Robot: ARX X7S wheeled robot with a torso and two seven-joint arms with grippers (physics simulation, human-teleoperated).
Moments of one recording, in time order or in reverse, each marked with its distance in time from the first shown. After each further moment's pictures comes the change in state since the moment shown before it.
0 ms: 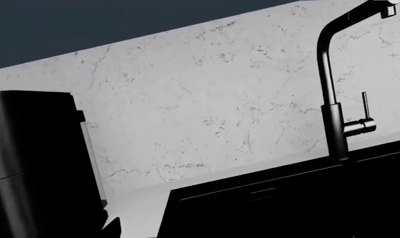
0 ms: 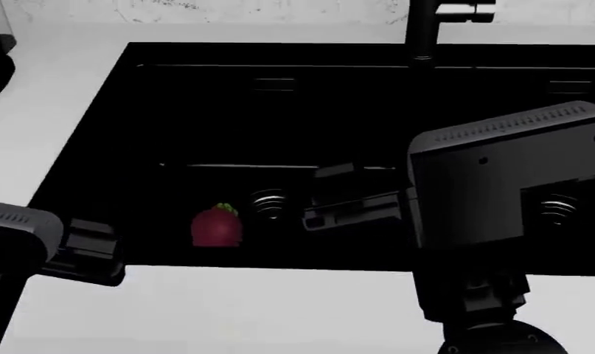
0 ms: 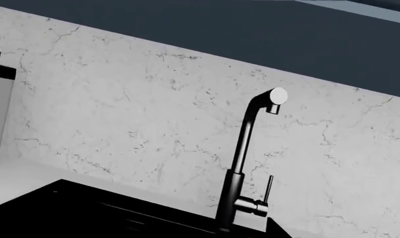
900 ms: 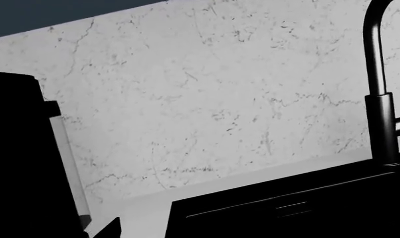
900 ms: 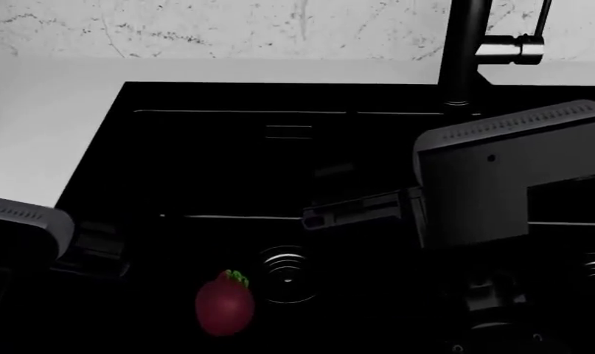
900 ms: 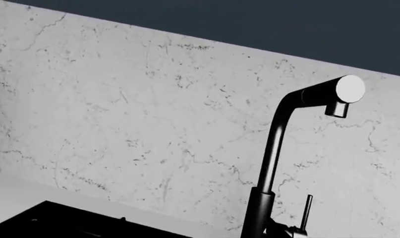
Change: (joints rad) left arm -0.005 0.014 0.002 -0.031 0.003 -0.005 0.012; right arm 0.003 -0.012 0.026 -0.003 0.024 0.010 -0.014
